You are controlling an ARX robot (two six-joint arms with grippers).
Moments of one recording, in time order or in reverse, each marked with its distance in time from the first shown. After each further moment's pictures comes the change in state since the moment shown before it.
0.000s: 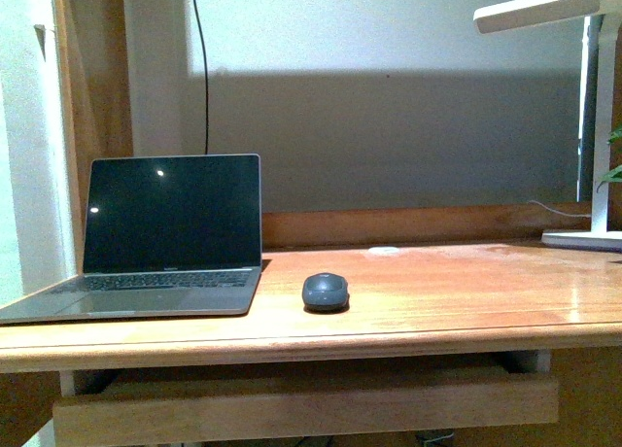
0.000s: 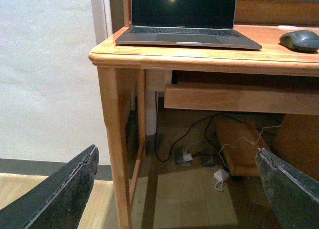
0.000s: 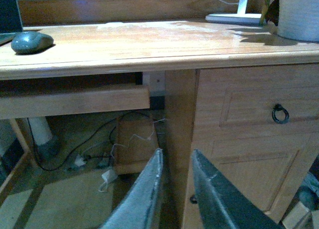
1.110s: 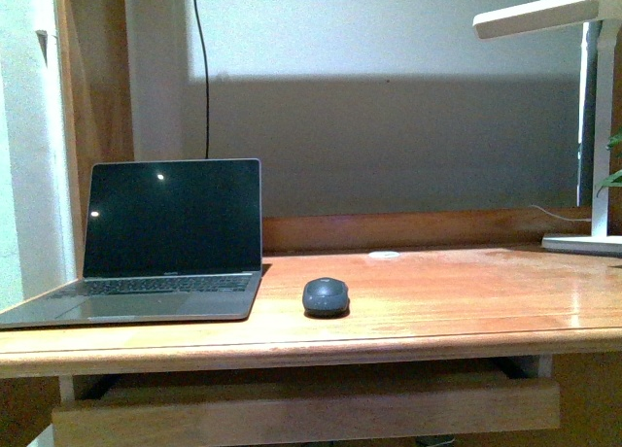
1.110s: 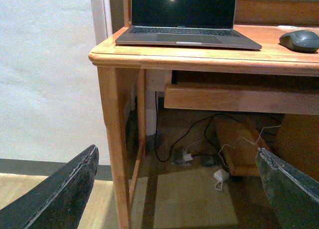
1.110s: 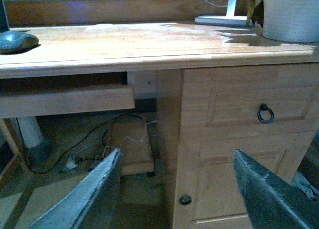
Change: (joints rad) left arm 0.000 0.000 0.000 0.000 0.000 0.000; right arm -0.266 -0.063 -0.020 -0.035 -0.253 -0.010
